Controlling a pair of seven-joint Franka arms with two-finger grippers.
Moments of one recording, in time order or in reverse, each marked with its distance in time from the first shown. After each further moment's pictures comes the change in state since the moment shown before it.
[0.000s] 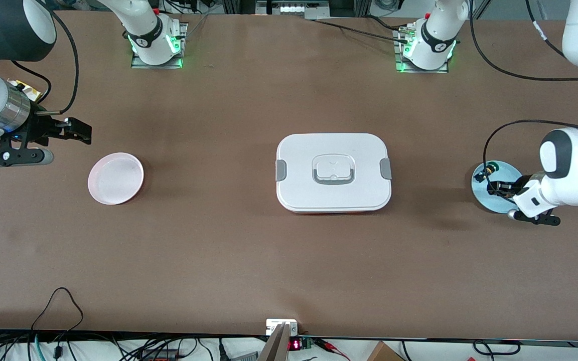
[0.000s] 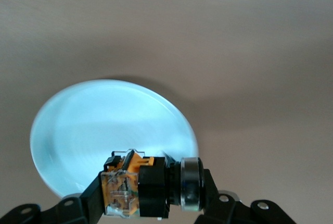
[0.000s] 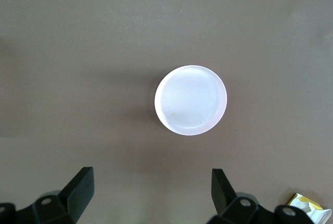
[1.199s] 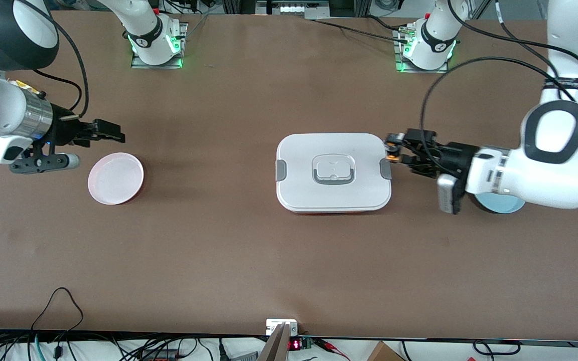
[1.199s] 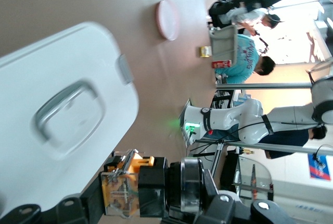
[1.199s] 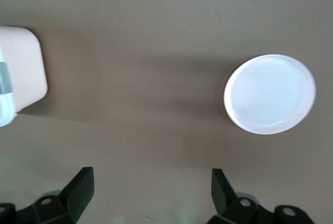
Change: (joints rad) left arm -0.016 -0.019 -0.406 0.244 -0.906 -0.327 0.230; right arm 0.006 0.049 0.002 -0.011 0.295 -0.015 -0.001
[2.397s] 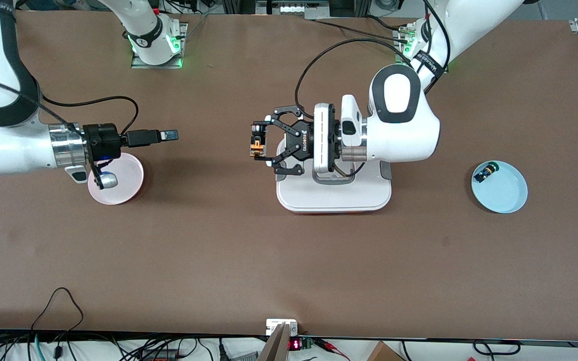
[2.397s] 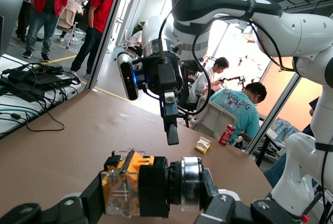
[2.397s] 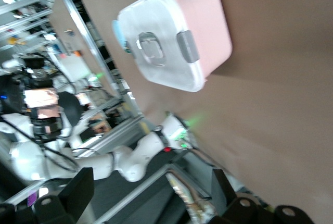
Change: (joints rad) left arm -0.278 0.075 -0.198 -0.059 -0.454 0.760 0.989; right arm -0.071 0.126 -0.003 -0.140 0.863 -0.099 0.001
